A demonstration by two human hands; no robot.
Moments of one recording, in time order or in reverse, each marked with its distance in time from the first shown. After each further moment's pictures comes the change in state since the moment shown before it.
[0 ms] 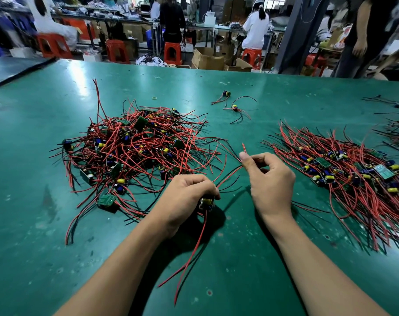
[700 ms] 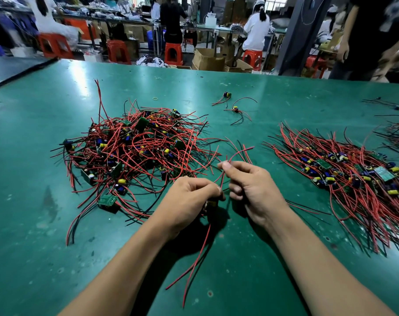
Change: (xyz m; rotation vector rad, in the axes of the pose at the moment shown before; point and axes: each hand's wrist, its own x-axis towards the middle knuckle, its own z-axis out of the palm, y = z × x) left_hand 0.000 -0.006 0.002 0.046 -0.002 0.059; right_hand -0.008 -0.028 0.007 0.785 -0.569 0.628
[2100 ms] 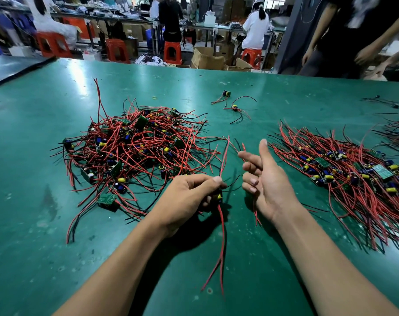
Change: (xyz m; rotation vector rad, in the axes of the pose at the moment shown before) left_hand -0.001 0.002 0.001 -0.128 -0.016 -0.028; right_hand 0.006 -0.017 -0.012 0.146 0.284 0.030
